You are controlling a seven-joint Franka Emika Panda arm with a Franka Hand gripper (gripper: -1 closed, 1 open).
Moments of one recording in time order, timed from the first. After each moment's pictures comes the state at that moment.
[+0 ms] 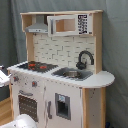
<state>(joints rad) -0.62 -1.47 1.43 -2.16 -0.45 2.60 -0.19</state>
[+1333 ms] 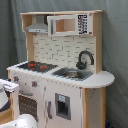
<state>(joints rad) -0.71 -1.48 1.53 -2.23 -0.58 2.91 -0.29</state>
